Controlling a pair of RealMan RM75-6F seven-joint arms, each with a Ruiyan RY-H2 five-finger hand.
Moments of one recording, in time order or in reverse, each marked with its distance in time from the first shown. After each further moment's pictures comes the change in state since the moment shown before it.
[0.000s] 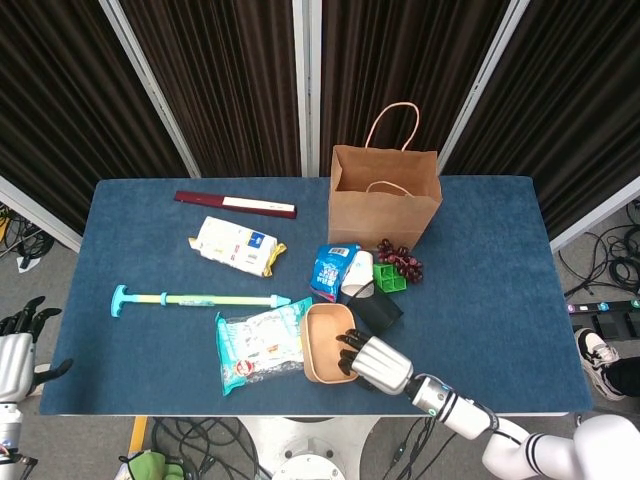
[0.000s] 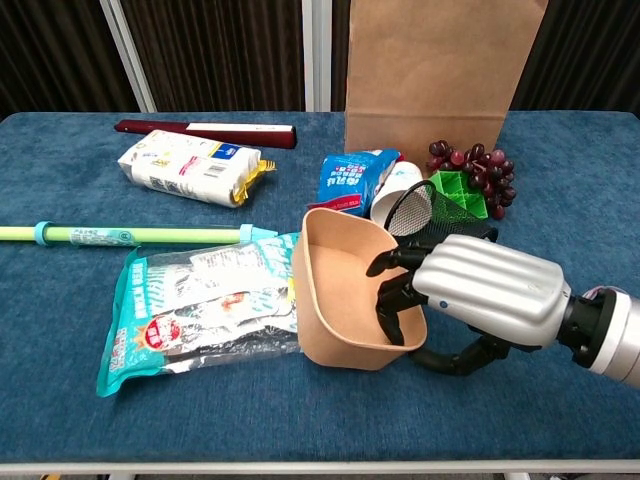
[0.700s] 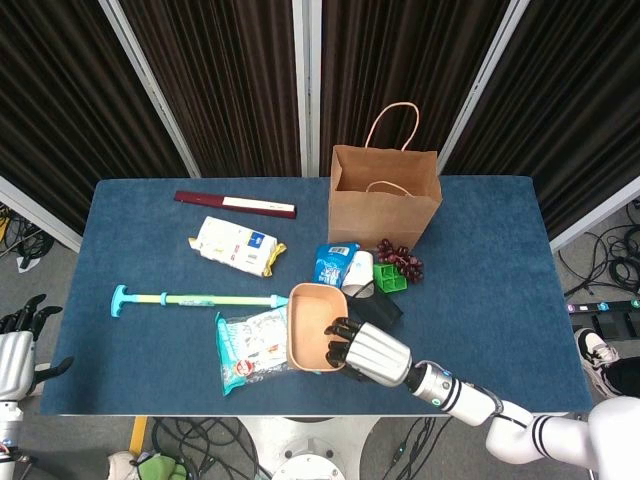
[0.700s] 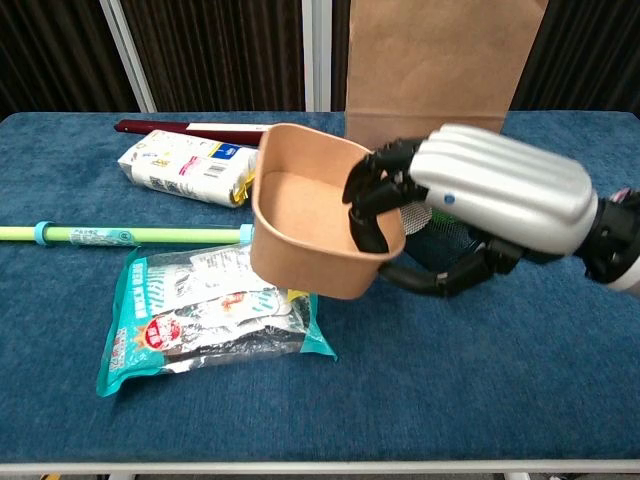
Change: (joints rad) left arm -0.006 0.005 -0.004 -0.003 0.004 -0.003 0.004; right arm 0.107 0.139 0.059 -0.178 -0.054 0.150 0.062
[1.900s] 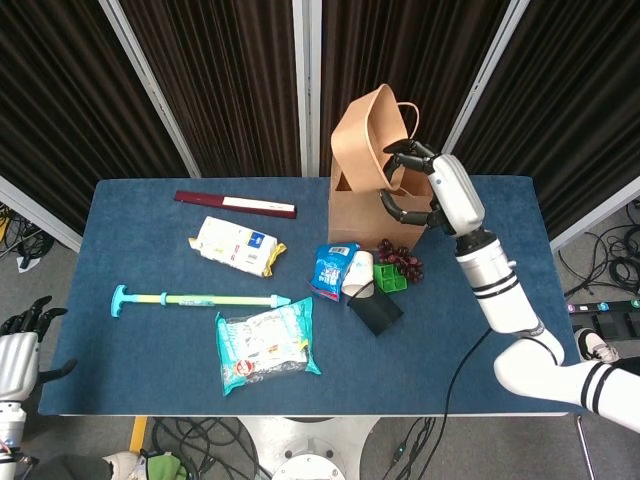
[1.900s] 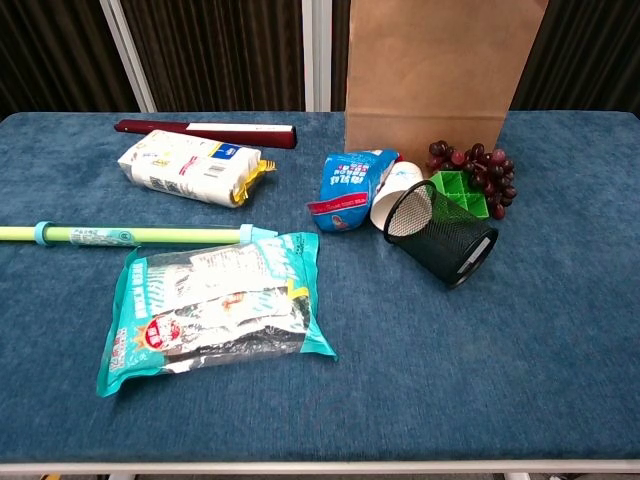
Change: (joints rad) left arm -0.004 -0.003 0.014 0.009 0.010 -0.014 -0.017; right arm 0.137 0.395 0.491 -0.320 0.725 -0.207 0.360
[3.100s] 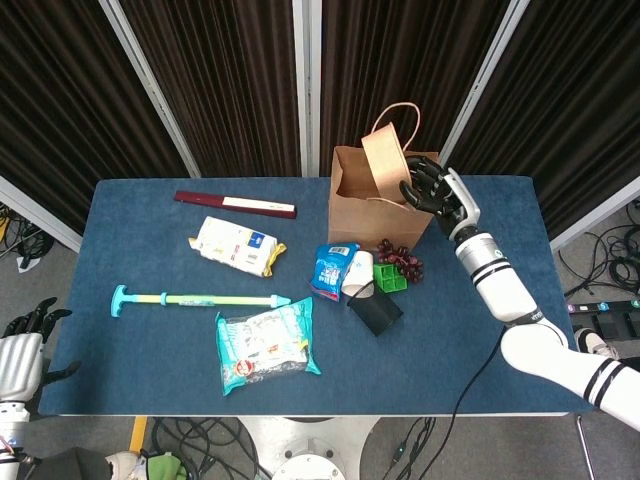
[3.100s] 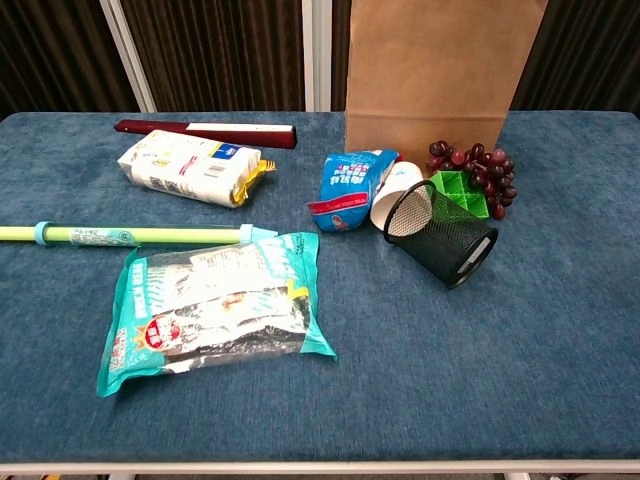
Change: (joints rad) left arm -0.002 -0.011 0.004 0.016 0.009 -0.004 -0.014; right arm -0.083 -0.043 0.192 0.066 0.396 -0.555 0.542
